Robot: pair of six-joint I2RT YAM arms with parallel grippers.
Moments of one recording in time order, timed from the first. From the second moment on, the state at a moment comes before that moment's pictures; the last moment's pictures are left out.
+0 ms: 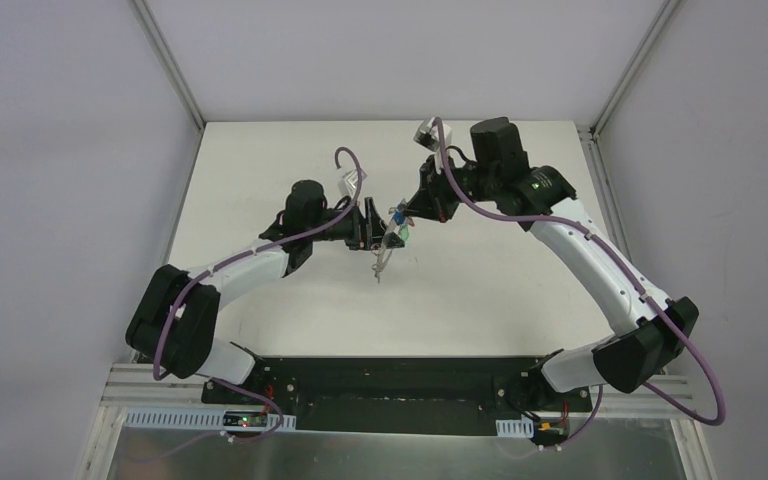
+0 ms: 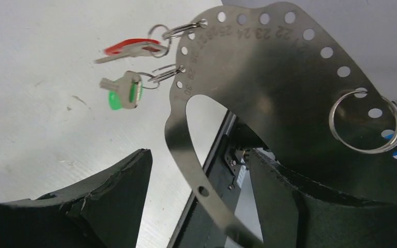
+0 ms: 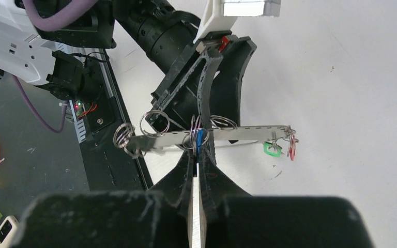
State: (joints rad) left arm -0.47 1.42 0.76 0.35 0.76 -0.77; right arm 0.60 1.42 1.52 -0.69 -0.64 -0.06
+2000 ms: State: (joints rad) left arm -0.47 1.34 1.08 -0.53 0.27 -0.26; right arm 0.54 1.31 0.98 -0.51 -0.54 -0.21
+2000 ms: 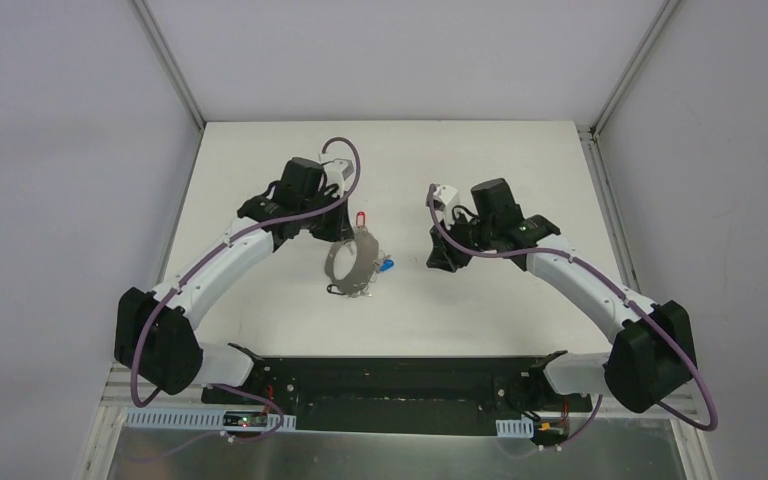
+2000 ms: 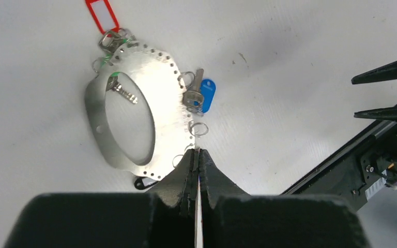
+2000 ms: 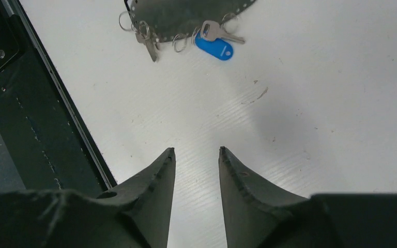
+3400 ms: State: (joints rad) left arm -0.24 1.94 1.35 -0.78 0.25 -0.16; right arm 0.48 1.28 0.96 -0.52 -0.61 -0.21
